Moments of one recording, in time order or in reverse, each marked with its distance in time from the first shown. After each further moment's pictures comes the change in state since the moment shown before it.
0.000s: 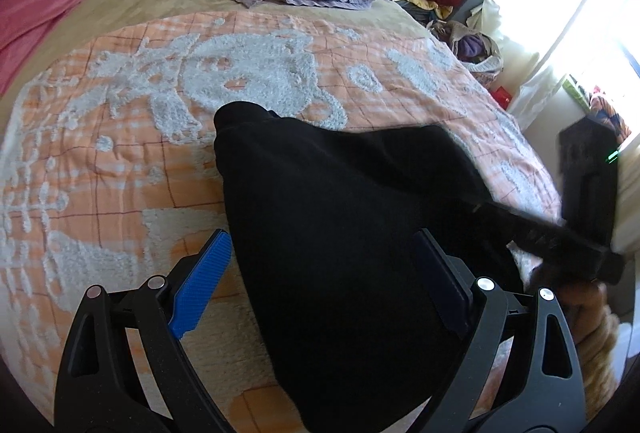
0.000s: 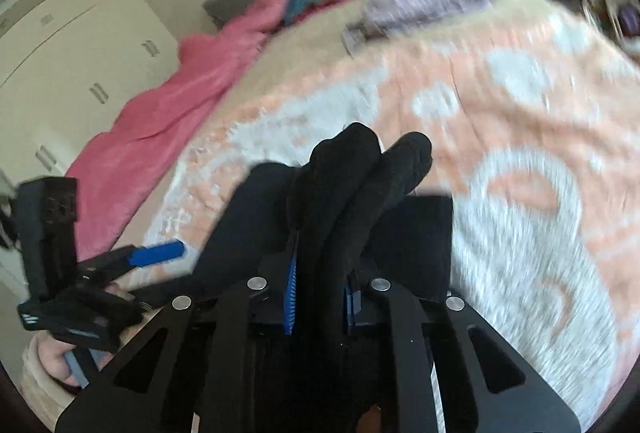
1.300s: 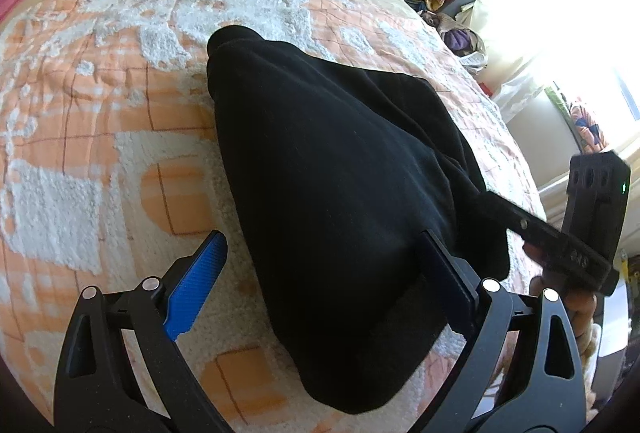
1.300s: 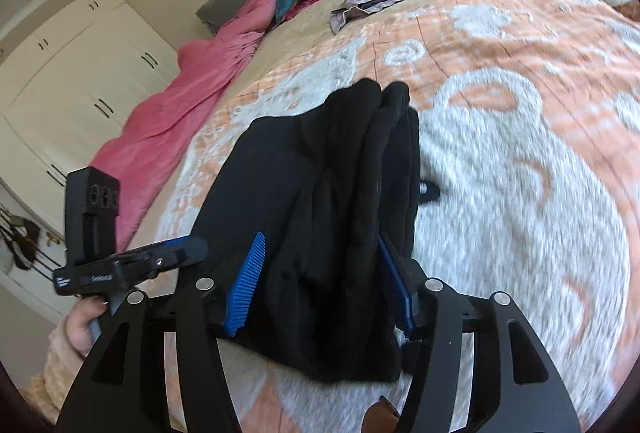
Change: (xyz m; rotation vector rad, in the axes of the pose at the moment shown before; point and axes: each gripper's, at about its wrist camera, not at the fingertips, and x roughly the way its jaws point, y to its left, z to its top) left arm 0.009 0.014 -0.044 -0.093 0.069 -0.137; right arm -0.034 -0.028 -0.082 0.158 0.052 0.053
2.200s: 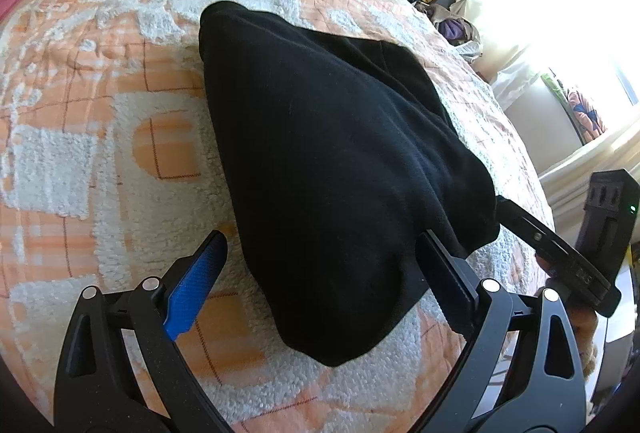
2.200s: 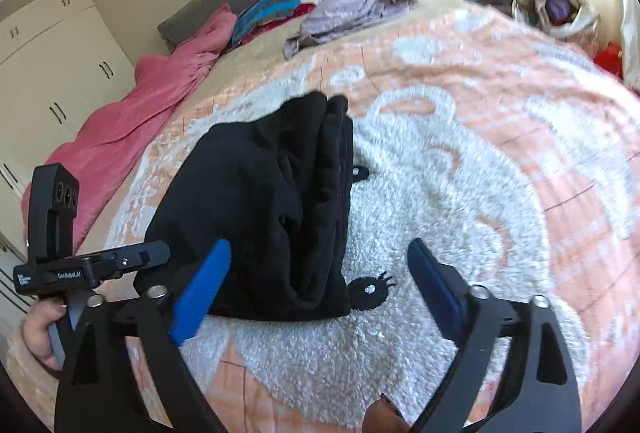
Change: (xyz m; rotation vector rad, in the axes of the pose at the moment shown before) left arm -0.008 -0.012 -0.032 0.029 0.003 0.012; right arm -0.046 0.023 -0.035 -0.078 -0.160 -0.280
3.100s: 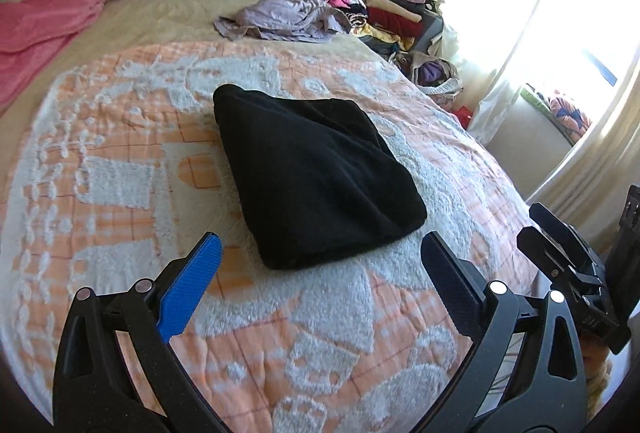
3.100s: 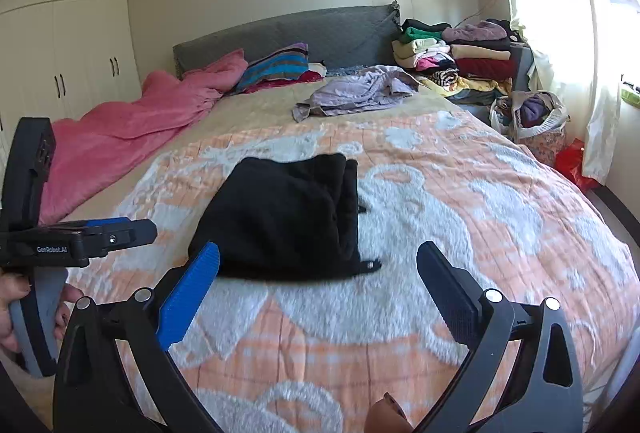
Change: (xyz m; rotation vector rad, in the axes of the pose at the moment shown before) left arm -0.098 -0.043 -0.062 0.113 -0.249 0.051; right arm -0.101 0.070 -0.070 -0.184 -0.233 -0.153
